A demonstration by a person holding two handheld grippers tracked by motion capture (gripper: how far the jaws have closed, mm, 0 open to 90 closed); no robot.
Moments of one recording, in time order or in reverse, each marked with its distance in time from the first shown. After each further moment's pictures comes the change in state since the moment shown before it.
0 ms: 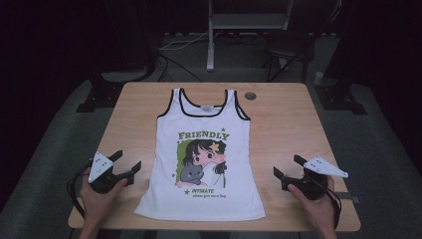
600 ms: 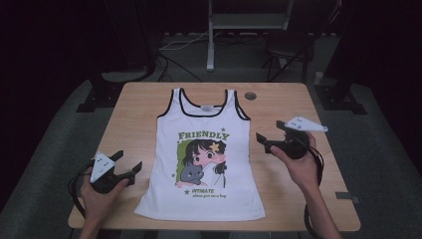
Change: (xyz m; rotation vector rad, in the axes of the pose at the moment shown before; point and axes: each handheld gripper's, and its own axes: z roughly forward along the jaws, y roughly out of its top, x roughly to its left) left arm -0.002 0.001 0.001 0.016 0.003 0.037; right arm 0.000 0.093 0.063 -0.004 0.073 -0.039
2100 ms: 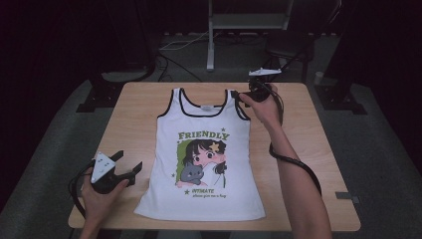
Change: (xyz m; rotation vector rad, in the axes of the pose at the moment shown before) left arm -0.002 0.000 0.000 0.000 0.002 0.003; right arm -0.047 0.077 0.168 0.139 -0.006 0.060
